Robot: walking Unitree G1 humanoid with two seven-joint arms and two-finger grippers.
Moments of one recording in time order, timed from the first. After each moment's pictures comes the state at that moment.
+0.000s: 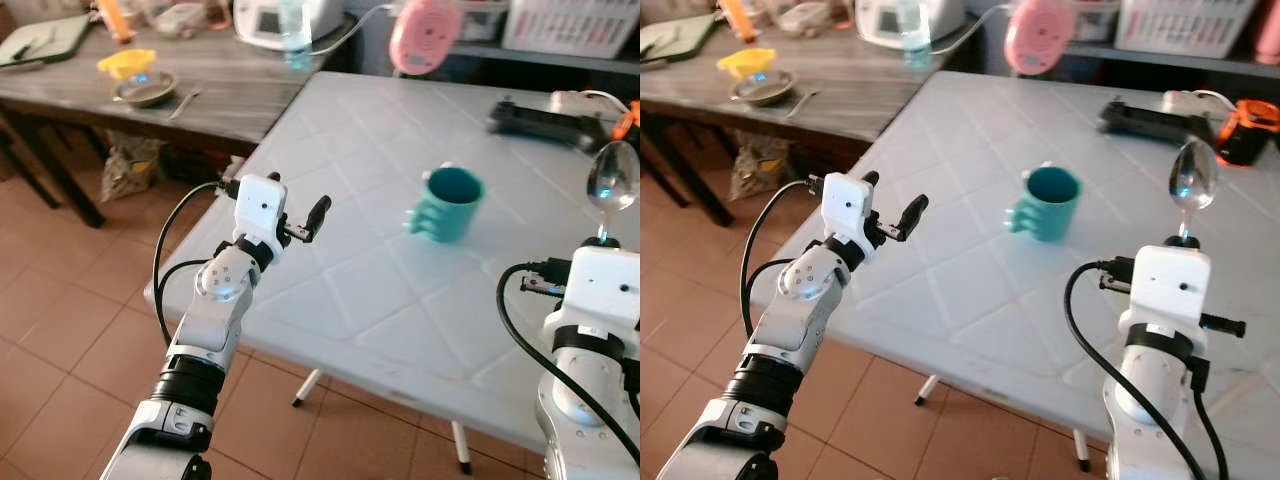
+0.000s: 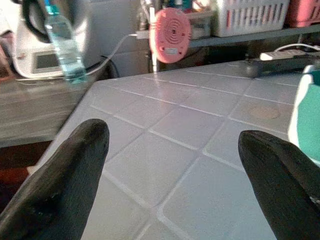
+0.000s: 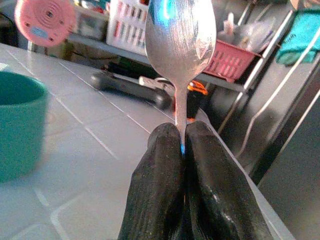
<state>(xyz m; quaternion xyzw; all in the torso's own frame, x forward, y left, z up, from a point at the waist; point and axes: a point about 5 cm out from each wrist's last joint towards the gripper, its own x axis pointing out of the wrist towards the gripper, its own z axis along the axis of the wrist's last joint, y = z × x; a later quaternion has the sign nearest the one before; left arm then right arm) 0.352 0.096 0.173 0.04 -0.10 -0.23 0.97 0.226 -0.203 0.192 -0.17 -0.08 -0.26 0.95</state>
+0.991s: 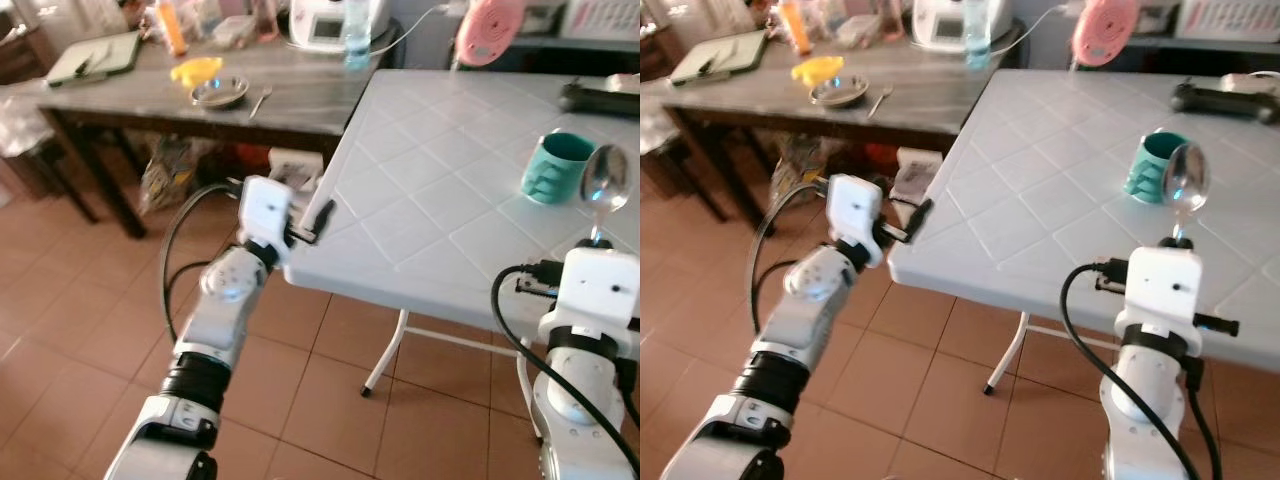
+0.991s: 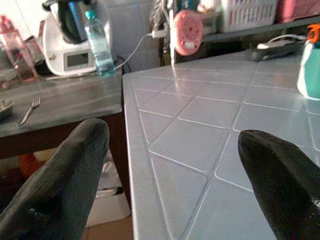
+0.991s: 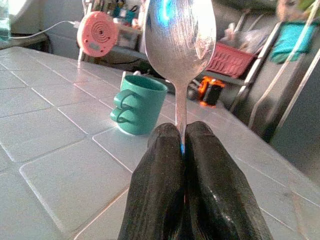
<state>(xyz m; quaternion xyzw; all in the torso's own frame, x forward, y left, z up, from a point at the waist) 0.355 0.085 0.170 0.04 -0.09 -0.24 0.97 0.229 -0.203 0.187 -0.17 -0.08 -0.26 0.95</state>
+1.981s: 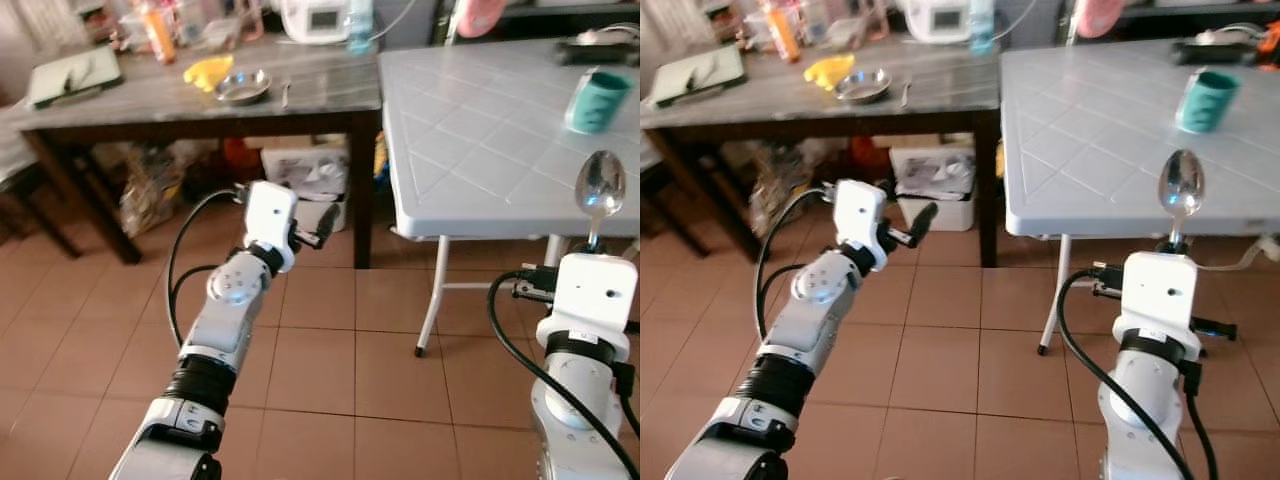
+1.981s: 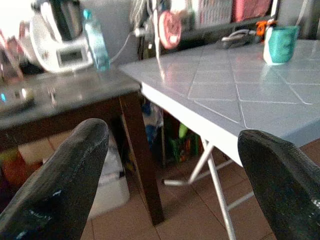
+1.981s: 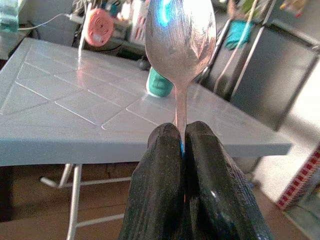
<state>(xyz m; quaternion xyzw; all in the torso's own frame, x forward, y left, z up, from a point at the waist) 0.355 0.081 0.168 0.04 -0.10 -0.24 0.97 0.227 -0.202 0.184 -0.18 -0.08 -0.25 0.95</state>
